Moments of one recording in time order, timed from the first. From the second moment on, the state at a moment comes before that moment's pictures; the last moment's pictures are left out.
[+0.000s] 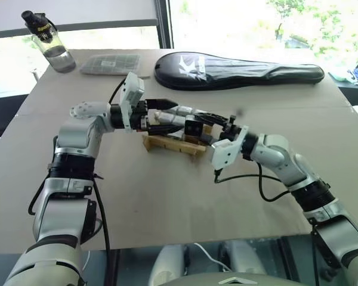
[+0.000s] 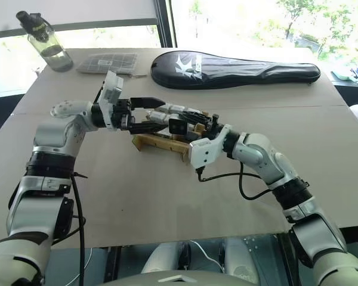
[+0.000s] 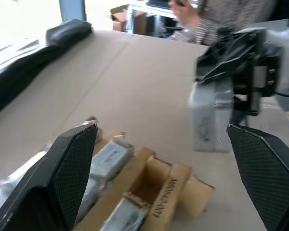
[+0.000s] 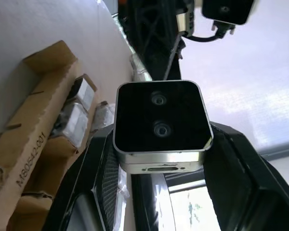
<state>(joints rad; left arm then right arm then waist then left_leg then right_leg) -0.84 0.66 -0.06 0.40 -0.44 0.39 -1.48 -0.62 -0.42 0.39 0.13 -0.48 -0.59 0.44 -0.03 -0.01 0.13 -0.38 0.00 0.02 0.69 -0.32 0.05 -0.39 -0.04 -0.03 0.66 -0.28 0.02</state>
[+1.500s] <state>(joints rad) -0.98 0.61 -0.29 0.67 -0.43 0.11 -1.61 -0.54 -0.43 0.41 0.07 -0.44 -0.51 0.52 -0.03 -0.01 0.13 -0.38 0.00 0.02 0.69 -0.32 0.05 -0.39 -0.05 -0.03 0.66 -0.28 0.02</state>
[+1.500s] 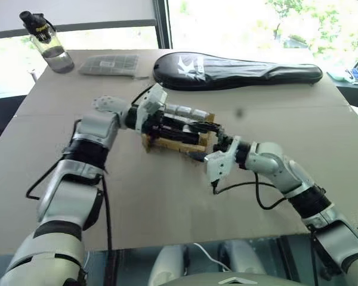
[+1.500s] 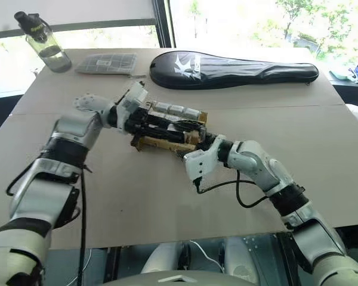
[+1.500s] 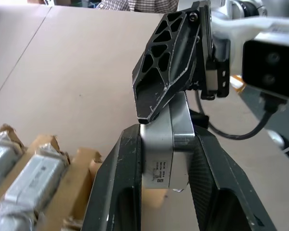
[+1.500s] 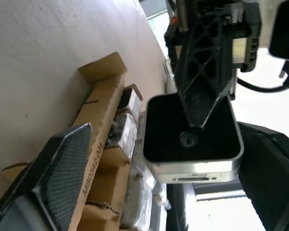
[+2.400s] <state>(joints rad) -1.16 0.48 -0.20 1.28 -0.17 -0.40 -1.61 0.20 -0.48 -0.10 -0.64 0.53 0.34 0.67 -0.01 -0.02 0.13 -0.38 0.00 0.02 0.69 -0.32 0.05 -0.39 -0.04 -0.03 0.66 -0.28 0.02</state>
